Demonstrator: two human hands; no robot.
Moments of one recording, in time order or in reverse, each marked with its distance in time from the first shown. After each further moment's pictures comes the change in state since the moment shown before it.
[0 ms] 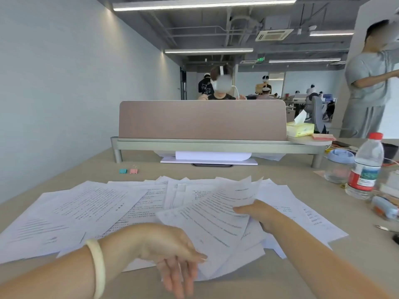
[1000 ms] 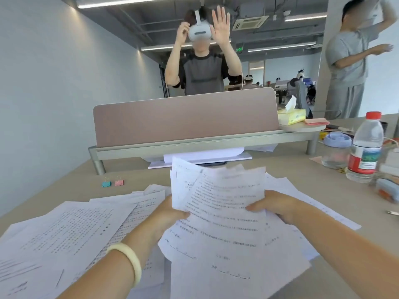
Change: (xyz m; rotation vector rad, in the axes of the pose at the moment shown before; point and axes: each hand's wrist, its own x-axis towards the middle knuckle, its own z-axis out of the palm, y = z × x) left_hand 0.101 -0.009 -0.093 -0.333 0.662 0.376; right_hand 0.017 -0.010 -0.040 0.050 -0.130 0.004
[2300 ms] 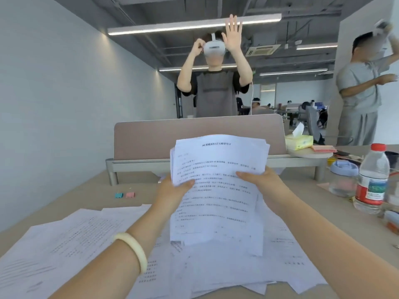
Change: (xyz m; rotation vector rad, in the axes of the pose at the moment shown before) left_hand -0.043 0.094 0.003 -0.110 0.404 0.301; right_hand -0.032 -0.094 0.041 0.204 0.201 -0.520
